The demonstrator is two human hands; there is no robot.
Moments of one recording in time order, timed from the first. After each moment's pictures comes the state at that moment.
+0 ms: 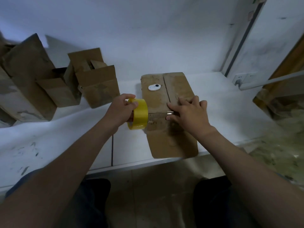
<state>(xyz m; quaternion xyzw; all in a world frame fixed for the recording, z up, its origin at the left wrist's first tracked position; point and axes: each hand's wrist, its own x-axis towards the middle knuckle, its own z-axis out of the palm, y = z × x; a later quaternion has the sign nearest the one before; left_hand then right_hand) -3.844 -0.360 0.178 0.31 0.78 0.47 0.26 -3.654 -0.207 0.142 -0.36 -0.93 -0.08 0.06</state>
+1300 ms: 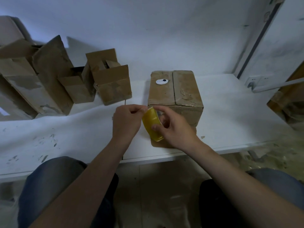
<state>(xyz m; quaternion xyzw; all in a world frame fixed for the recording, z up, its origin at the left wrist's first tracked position) -3.801 -0.399 0.172 0.27 0.82 0.50 0.07 -3.670 -0.299 0.148 -0.24 -0.85 0.44 0.19</state>
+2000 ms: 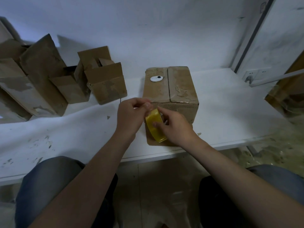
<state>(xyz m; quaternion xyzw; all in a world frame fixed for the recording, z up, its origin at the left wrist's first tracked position) -3.792 -0.372 0.171 0.28 0.75 0.57 0.16 -3.665 -0.285 0.146 -0.30 -0.86 0.38 0.16</state>
